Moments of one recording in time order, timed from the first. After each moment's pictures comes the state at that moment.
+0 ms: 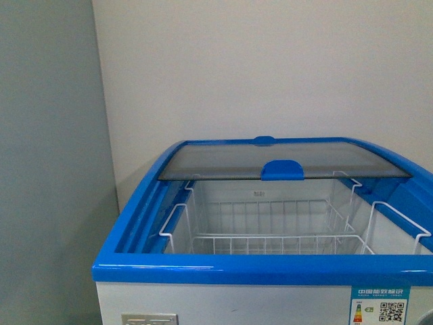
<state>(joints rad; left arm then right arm) 0.00 0.01 0.01 0.00 0.00 -0.01 0.00 0.36 0.04 0.32 0.00 -0.01</state>
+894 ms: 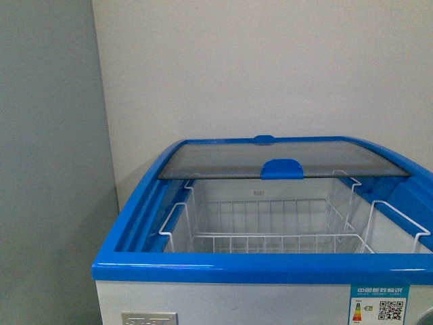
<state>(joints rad) 0.00 0.01 0.01 0.00 0.00 -0.01 0.00 0.01 0.04 0.00 0.00 -0.01</state>
